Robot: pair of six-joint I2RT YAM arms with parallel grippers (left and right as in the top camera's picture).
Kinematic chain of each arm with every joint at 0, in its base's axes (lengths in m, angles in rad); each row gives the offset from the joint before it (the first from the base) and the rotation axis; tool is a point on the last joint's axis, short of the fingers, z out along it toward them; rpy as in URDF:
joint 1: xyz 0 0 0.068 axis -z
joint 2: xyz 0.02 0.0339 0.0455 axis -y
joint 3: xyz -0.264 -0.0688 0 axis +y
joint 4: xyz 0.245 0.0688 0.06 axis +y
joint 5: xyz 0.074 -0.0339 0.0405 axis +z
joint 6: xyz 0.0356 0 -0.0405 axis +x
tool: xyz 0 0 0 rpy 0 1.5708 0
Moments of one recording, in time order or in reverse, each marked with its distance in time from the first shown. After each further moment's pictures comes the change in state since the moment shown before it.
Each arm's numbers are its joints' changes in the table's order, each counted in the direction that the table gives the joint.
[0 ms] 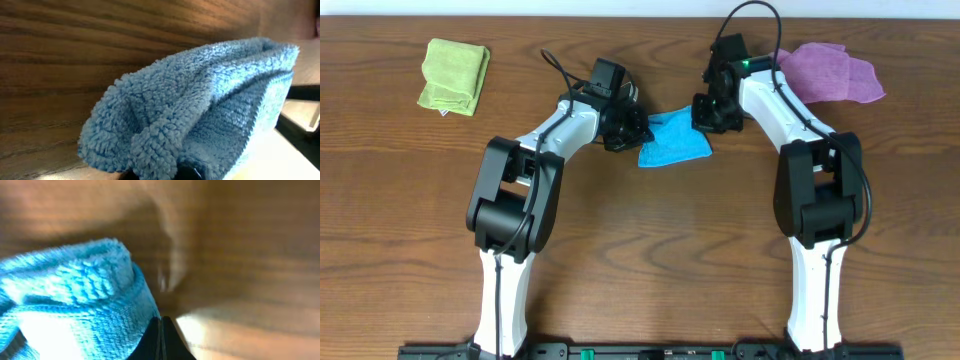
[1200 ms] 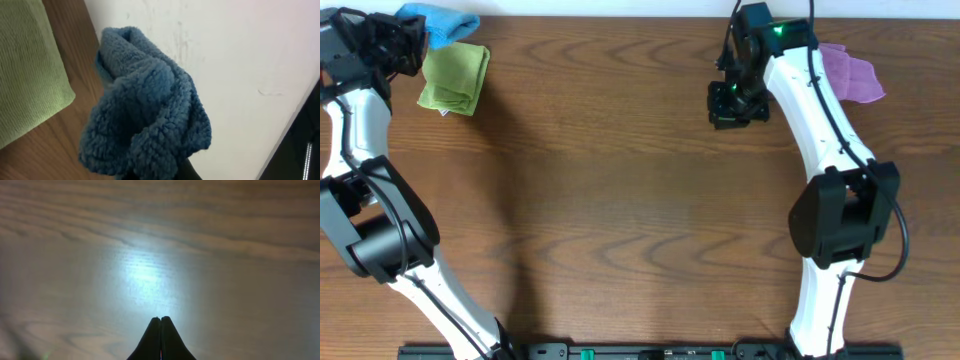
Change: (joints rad) left arm -0.792 0.098 -0.164 -0.437 -0.102 -0.660; right arm 0.003 0.161 -0.196 0.451 0.005 -0.084
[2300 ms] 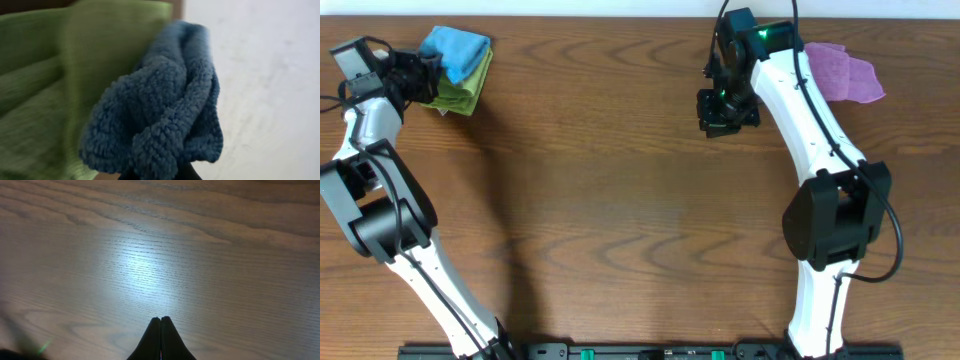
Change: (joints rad) left arm -0.020 -0.171 0.000 0.096 -0.001 0.029; right arm -0.046 0.000 0.000 0.026 0.000 0.000
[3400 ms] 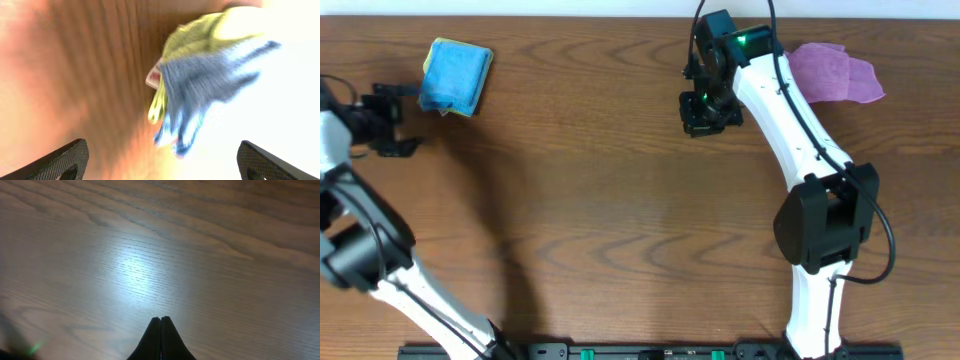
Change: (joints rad) left arm -0.164 0.163 0.003 0.630 0.039 0.348; right arm -0.064 0.002 0.000 -0.047 -0.029 -0.038
